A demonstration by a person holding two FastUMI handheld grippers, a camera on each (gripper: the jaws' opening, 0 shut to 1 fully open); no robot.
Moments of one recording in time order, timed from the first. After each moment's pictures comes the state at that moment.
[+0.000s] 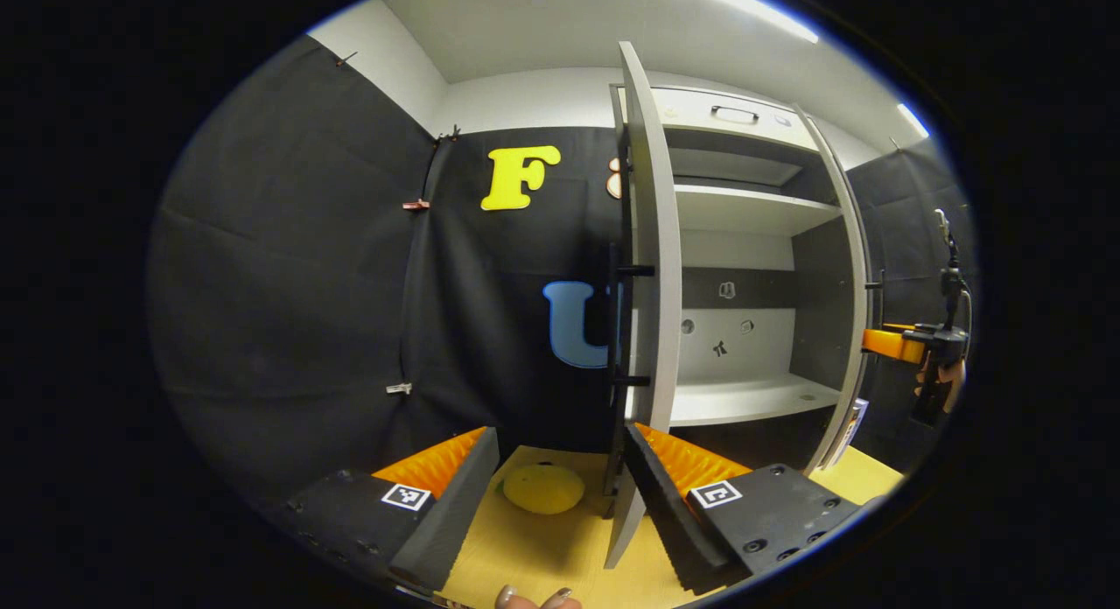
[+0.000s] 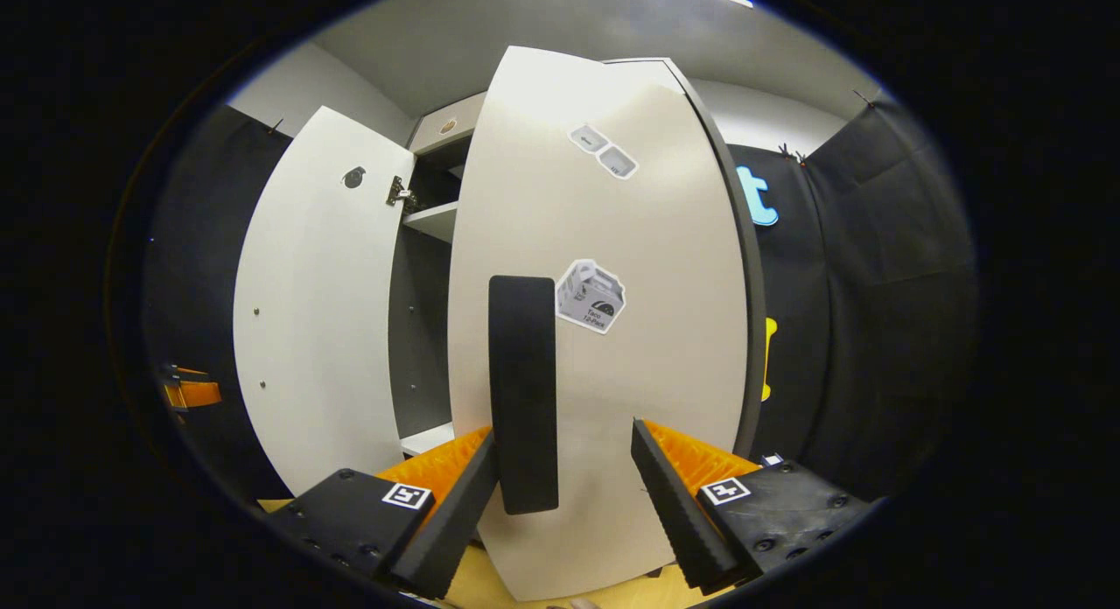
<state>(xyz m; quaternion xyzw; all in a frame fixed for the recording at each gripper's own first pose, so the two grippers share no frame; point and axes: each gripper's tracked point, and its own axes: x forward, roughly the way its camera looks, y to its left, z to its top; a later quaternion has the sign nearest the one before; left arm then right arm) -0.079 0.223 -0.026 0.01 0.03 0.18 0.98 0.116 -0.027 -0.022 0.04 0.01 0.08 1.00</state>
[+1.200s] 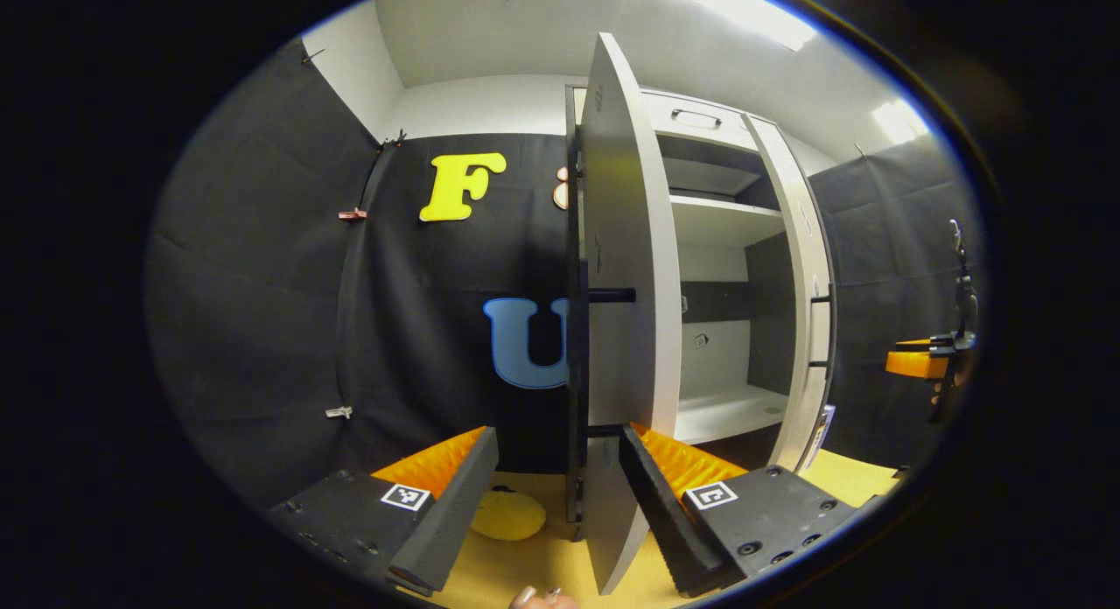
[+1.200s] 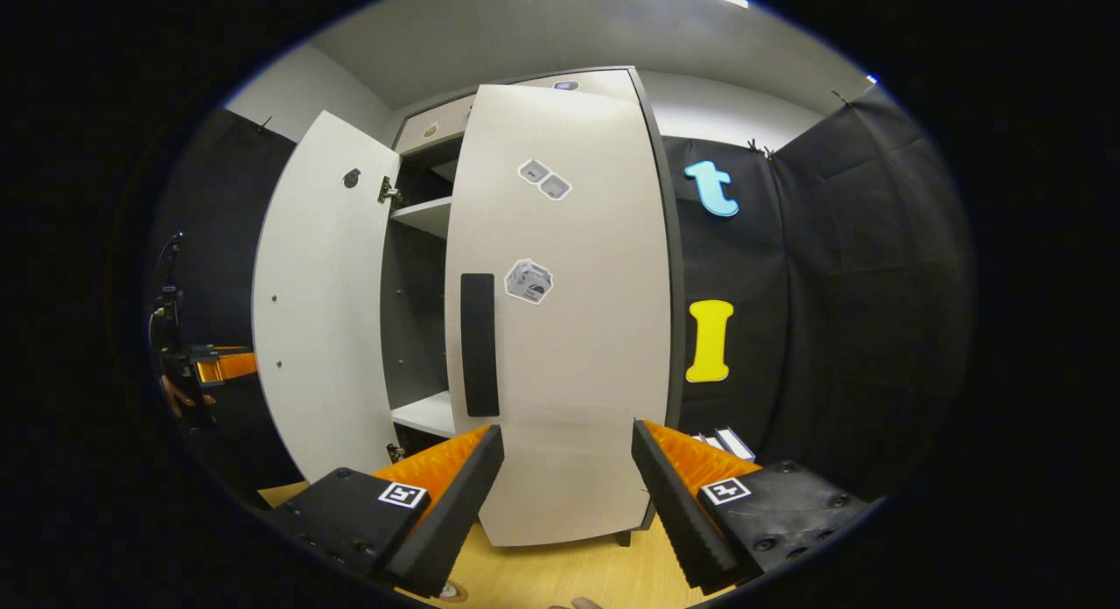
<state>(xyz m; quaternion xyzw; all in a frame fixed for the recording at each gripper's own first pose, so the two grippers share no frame) -0.019 0.204 -0.015 0.01 0.01 0.09 1.00 0.043 -0.081 -0.033 0.03 0.03 0.03 1.00</state>
